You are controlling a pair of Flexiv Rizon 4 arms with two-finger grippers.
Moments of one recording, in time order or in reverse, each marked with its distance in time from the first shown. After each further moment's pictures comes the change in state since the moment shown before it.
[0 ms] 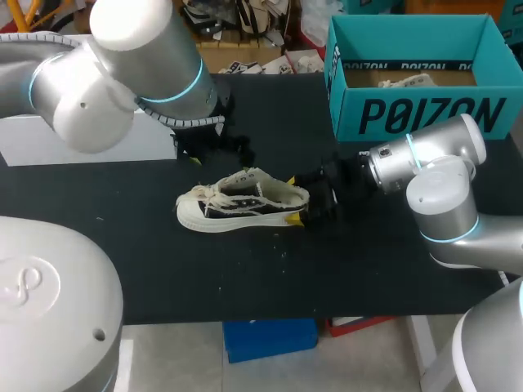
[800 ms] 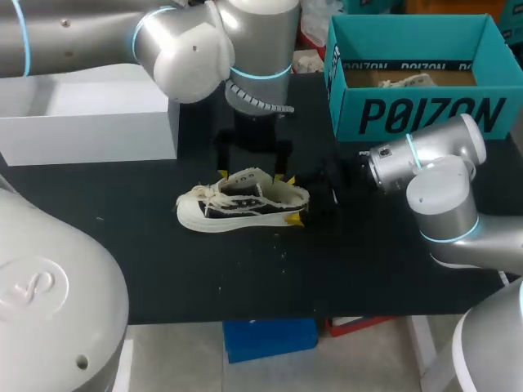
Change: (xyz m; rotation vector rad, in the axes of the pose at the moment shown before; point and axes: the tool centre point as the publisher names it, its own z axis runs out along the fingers) left arm 0.030 -0.002 0.054 -0.312 -0.269 -0.231; right arm 0.000 0.000 0.000 0.000 0.000 0.000
